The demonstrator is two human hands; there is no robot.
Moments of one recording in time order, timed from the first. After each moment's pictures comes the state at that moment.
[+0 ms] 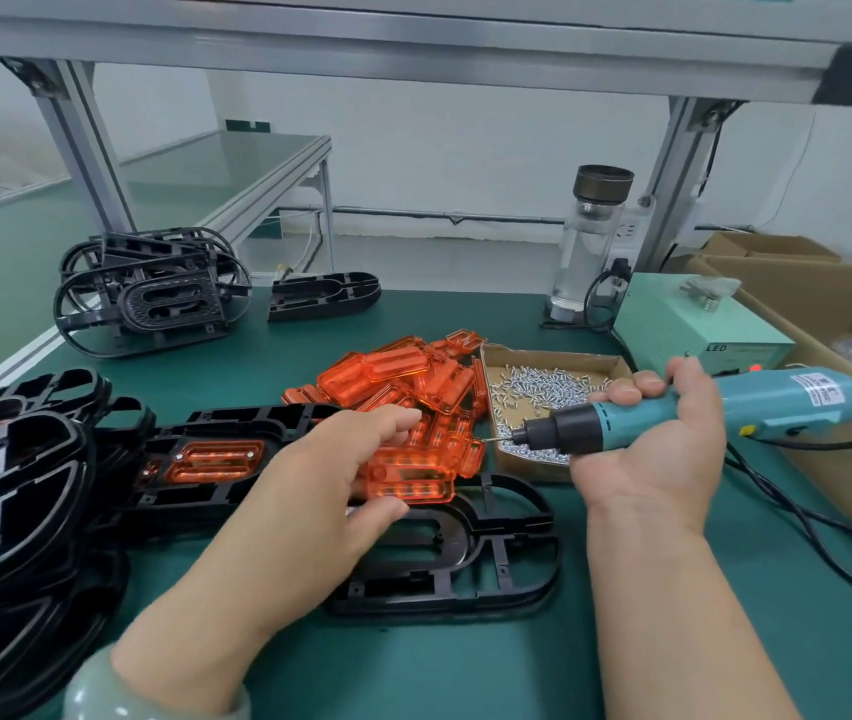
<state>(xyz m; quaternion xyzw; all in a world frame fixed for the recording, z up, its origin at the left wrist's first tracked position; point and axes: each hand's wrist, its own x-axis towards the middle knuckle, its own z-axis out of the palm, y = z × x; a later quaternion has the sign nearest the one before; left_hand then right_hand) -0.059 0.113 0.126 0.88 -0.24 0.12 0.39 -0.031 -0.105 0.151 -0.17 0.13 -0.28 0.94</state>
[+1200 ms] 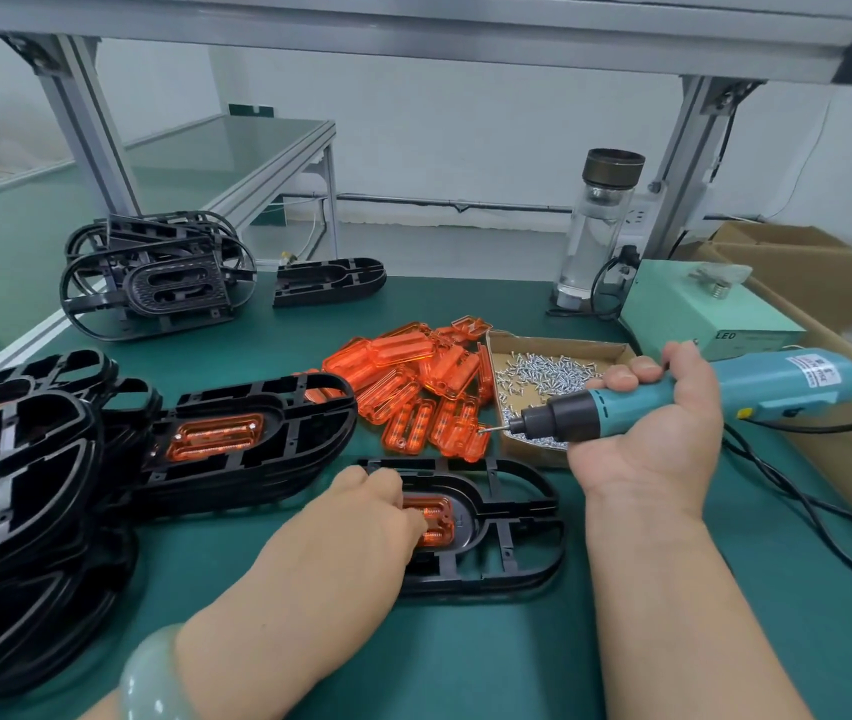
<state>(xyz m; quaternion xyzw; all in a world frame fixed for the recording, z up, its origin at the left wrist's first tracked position) -0.079 0.093 0.118 0.97 -0.26 -0.01 0.01 -0.030 -0.101 0.149 -0.18 0.13 -0.26 0.94</state>
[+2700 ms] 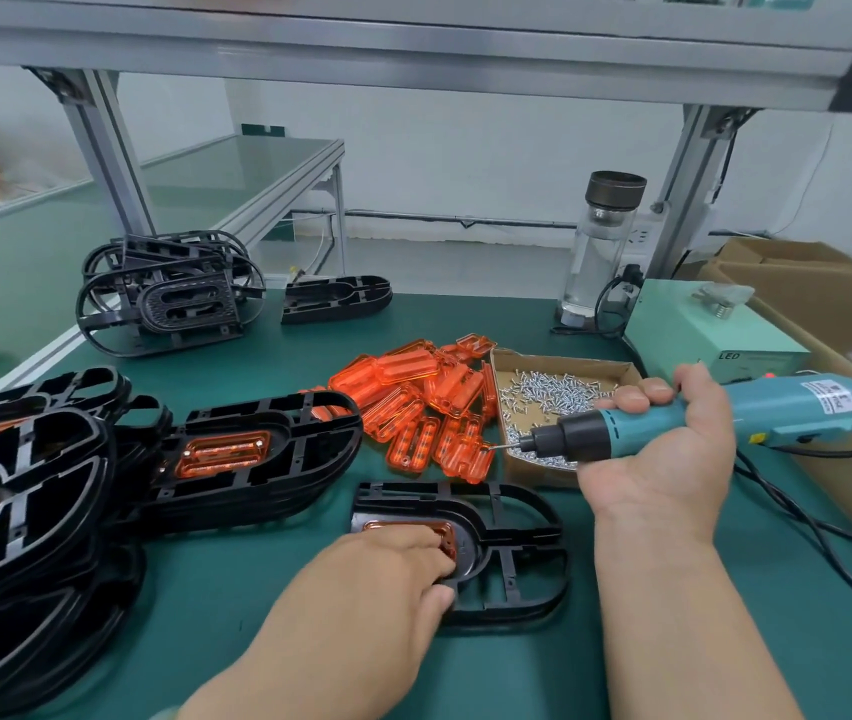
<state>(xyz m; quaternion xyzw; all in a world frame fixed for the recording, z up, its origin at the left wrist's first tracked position) -0.097 0.085 0.117 0.93 -0.30 0.06 0.18 -0.031 -0.104 0.152 -0.18 0.14 -0.28 0.93</state>
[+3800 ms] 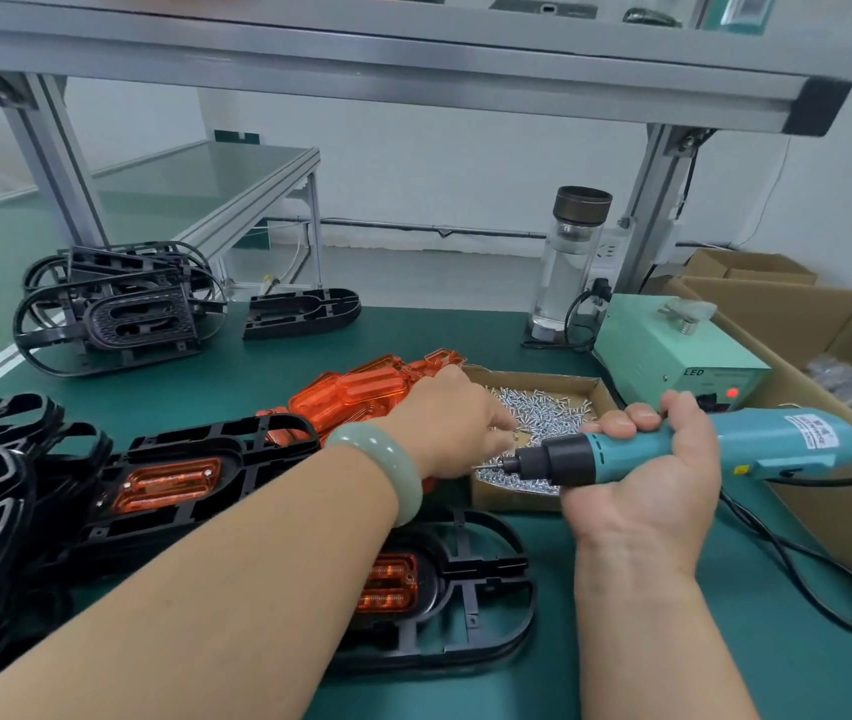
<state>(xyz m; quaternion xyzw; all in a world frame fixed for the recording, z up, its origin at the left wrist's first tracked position) 0.051 0.002 0.149 0.94 -0.29 -0.06 0.14 -0.029 -0.116 0.151 -0.18 0.14 -0.30 0.93</state>
